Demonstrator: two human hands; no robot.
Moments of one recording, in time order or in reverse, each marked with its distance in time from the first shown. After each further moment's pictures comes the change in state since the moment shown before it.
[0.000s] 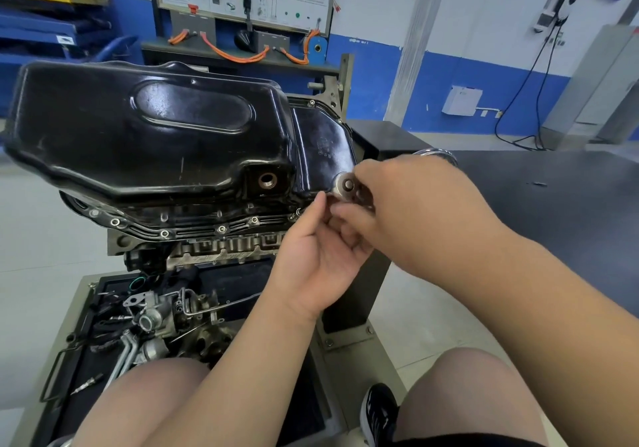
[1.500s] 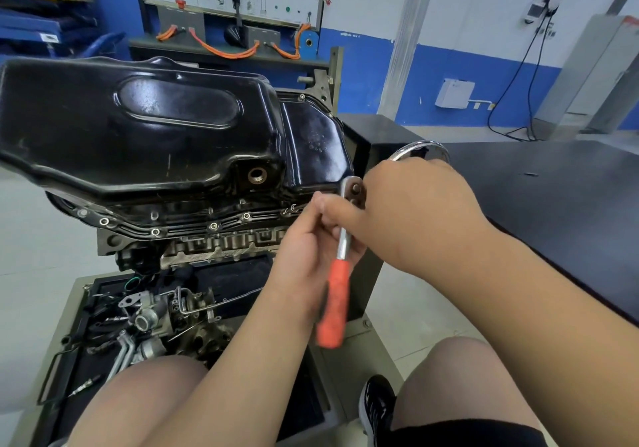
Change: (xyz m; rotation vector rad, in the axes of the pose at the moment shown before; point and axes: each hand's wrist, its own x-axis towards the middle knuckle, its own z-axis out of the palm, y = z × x) left_hand 0.008 -0.008 -0.002 -0.037 0.148 -0.039; right_hand -0.004 -0.005 0.003 -0.055 -0.030 0.170
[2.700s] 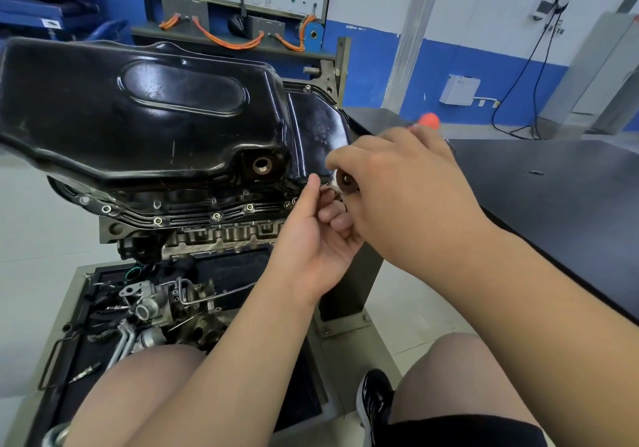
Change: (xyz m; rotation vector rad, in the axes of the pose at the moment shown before) left_hand -0.003 0.007 0.005 -0.046 0.068 0.021; right_hand 0.001 -0.007 -0.001 -0.006 0.044 -0.172
